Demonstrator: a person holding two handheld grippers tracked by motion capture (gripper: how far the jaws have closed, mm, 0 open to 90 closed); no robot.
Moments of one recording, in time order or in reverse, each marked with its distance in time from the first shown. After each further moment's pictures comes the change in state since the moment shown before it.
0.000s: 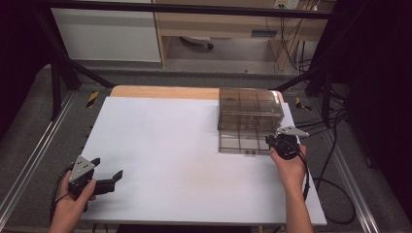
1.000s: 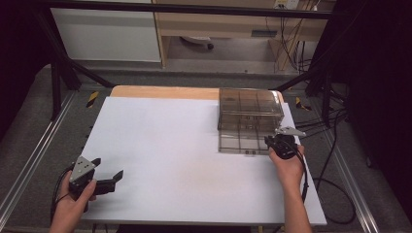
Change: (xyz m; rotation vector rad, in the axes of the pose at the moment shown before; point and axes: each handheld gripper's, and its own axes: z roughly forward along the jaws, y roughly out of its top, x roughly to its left) left arm 0.000 0.000 0.001 0.006 -0.003 0.008; right arm -0.002 -0.004 0.012 0.014 -0.010 -0.004
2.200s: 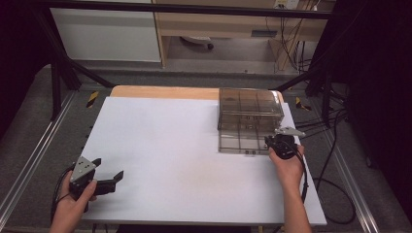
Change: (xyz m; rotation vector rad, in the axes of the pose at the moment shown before) left arm -0.001 0.000 0.001 0.002 -0.005 -0.003; right arm -0.001 -0.001 0.002 0.005 -0.016 0.003
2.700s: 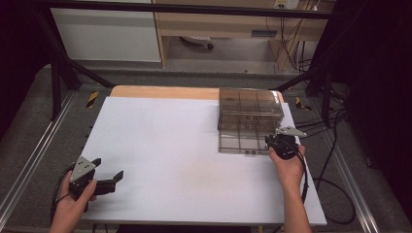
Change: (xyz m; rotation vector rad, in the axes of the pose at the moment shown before) left arm 0.000 0.000 -0.001 0.000 0.001 0.004; right arm 0.002 0.002 -0.006 -0.025 -0.003 0.001
